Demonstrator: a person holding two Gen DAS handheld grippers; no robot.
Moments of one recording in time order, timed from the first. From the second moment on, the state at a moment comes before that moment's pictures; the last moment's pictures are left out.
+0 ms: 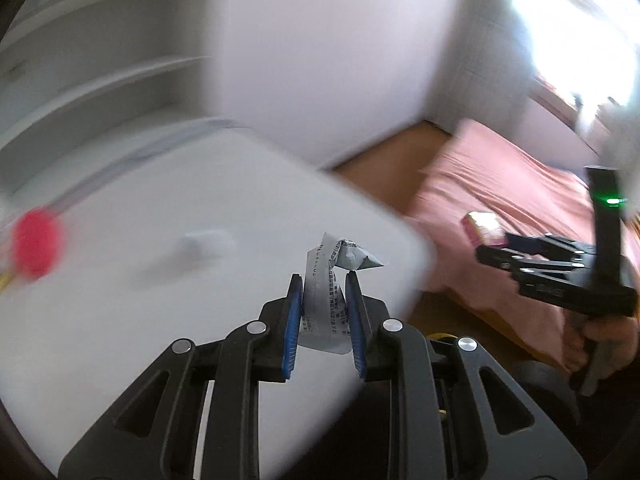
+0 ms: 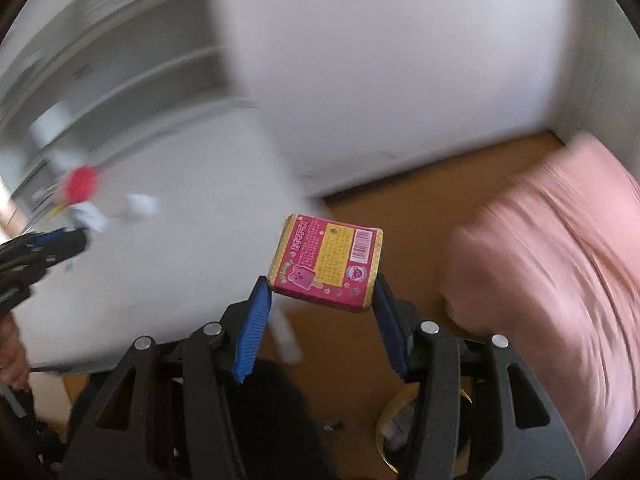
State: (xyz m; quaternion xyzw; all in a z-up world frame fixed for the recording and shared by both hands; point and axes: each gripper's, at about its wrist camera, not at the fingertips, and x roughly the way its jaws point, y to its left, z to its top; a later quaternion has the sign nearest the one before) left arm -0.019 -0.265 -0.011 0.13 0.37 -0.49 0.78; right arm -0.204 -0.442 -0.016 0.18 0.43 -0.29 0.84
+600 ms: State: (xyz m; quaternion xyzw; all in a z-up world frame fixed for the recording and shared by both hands) left arm -0.216 -0.495 -0.184 0.30 0.44 -0.63 0.57; right arm -0.471 -0.547 -0.195 0.39 0.53 -0.39 0.65
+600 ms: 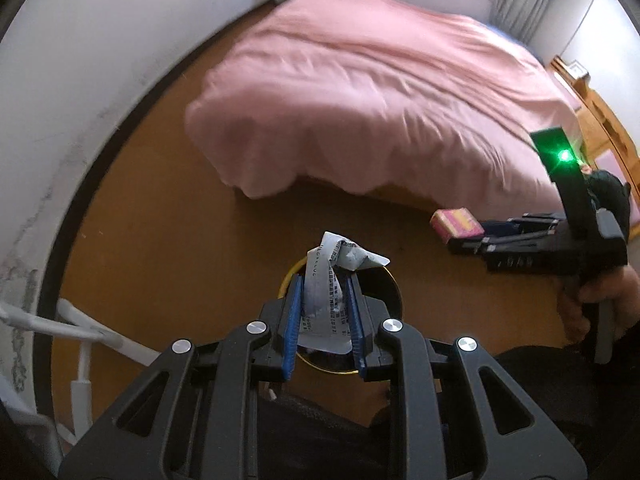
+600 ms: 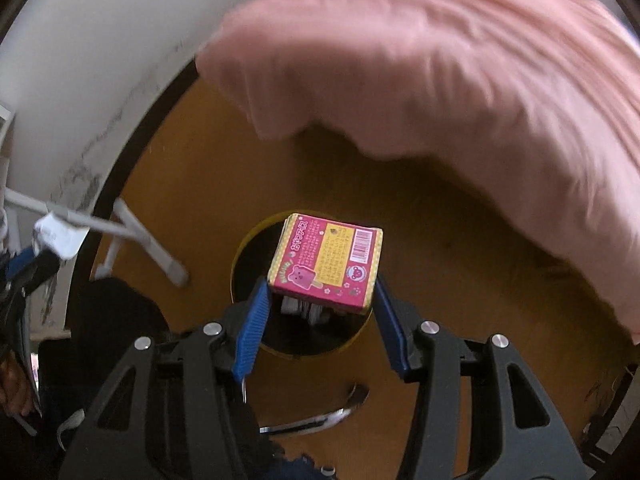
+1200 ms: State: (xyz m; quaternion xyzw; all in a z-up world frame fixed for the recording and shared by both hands) left arm -0.249 -0.533 -0.227 0.34 0.46 -0.63 0.53; right arm -0.467 -0.551 -0.206 0.41 0.51 -0.35 0.67
